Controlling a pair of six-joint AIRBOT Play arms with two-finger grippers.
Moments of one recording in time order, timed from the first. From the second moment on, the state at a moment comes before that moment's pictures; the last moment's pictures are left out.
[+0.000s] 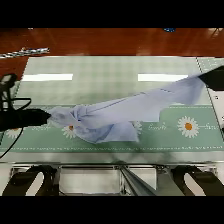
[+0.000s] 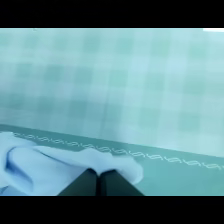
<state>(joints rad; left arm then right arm) 0.07 -0.64 0.68 1.21 -1.19 -1.41 -0.04 -0.84 1.25 -1.27 1.28 1.51</state>
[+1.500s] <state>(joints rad) 0.48 -1.17 0.47 0.67 -1.21 -1.18 -0.57 -1.11 0.64 -0.81 1.04 1.25</state>
